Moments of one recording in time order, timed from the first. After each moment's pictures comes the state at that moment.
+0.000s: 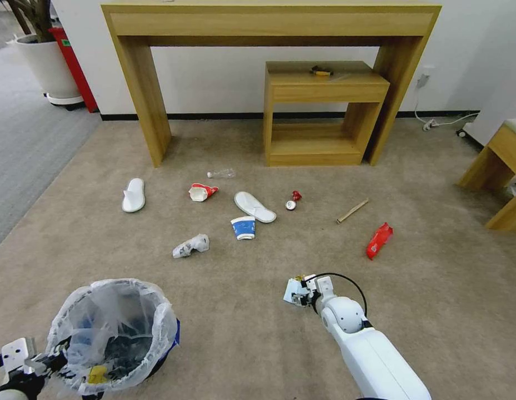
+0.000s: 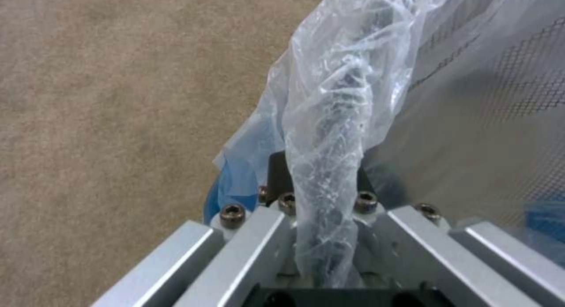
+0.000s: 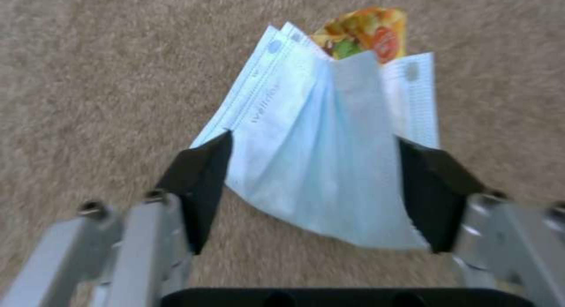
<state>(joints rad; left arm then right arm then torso) 1.88 -1.36 -1.16 -2.20 -0.78 0.63 -0.05 -0.94 1.34 0.16 1.24 0.22 -0.59 -0.01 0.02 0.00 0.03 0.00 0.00</state>
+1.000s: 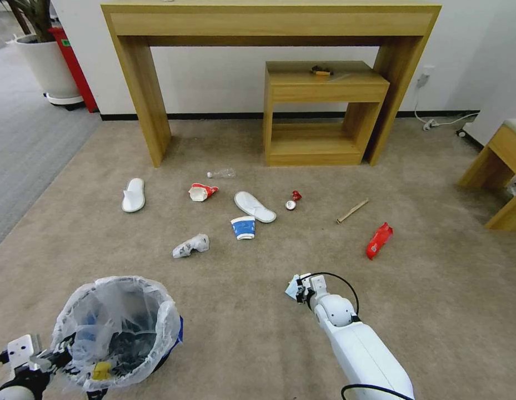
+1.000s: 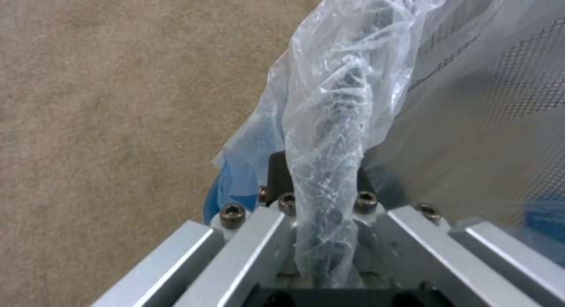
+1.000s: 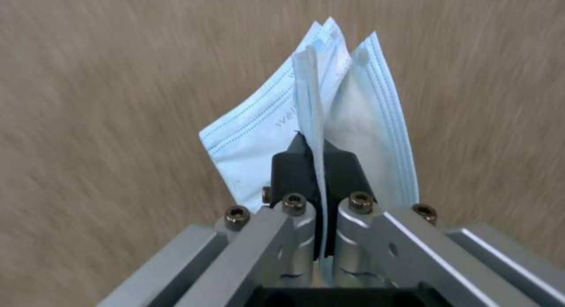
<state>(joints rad) 1.86 -1.37 -1.14 -2.21 -0.77 0.63 -0.05 -0.90 1.37 0.19 1.17 0.19 -0.49 -0.02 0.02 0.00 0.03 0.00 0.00</state>
